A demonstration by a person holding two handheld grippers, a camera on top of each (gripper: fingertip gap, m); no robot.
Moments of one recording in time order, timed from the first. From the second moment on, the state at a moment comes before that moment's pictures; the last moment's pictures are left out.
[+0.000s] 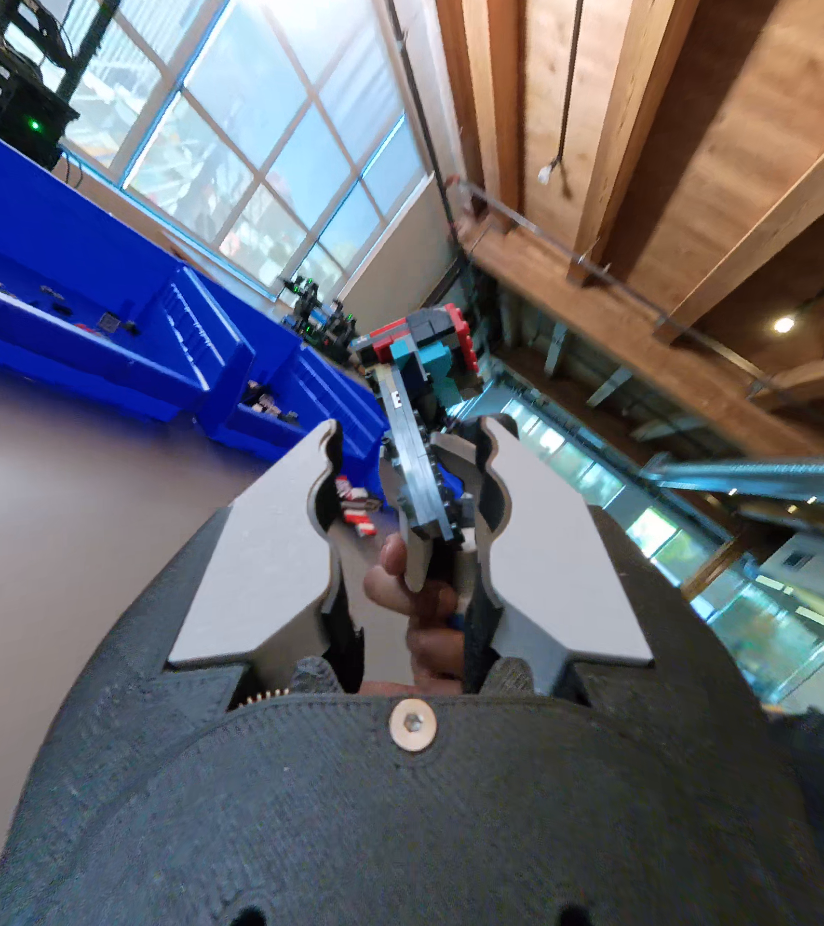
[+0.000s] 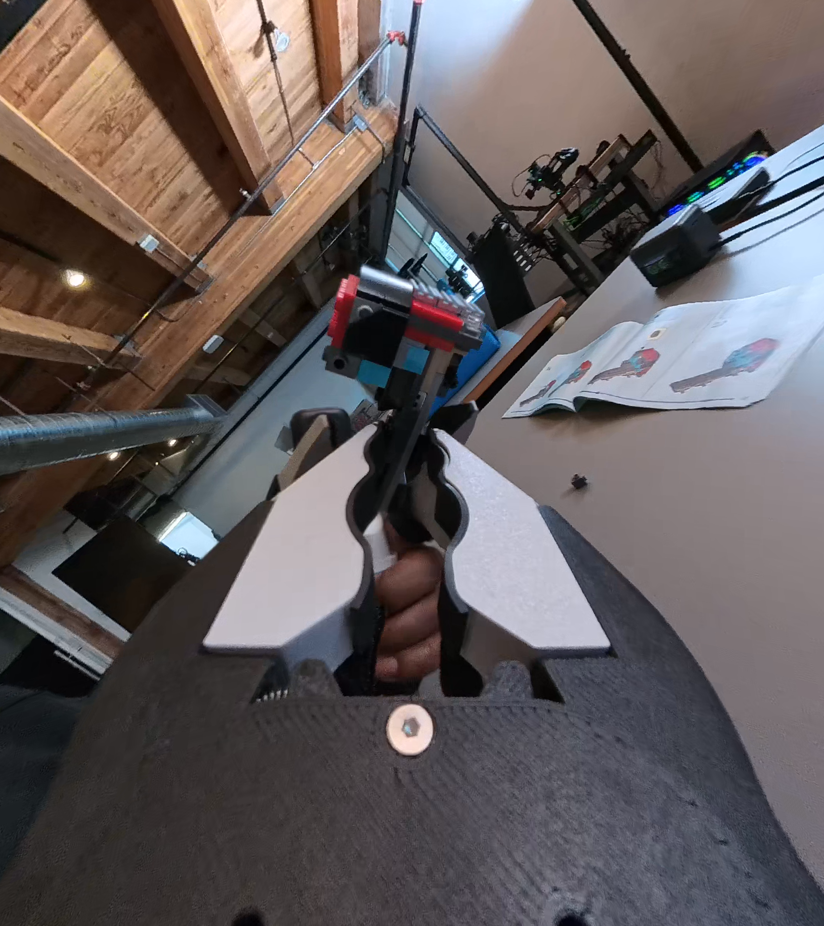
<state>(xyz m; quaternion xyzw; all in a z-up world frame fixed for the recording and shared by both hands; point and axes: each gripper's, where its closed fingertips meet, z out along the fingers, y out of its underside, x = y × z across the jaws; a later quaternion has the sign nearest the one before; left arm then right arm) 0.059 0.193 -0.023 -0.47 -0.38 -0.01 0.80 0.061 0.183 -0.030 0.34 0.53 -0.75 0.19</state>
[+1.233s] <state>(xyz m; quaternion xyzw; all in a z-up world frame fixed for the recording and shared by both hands) 0.024 0.101 -0.149 -0.74 -0.45 0.06 0.50 0.040 0.192 -0.083 0.40 0.59 -0.68 0.16</state>
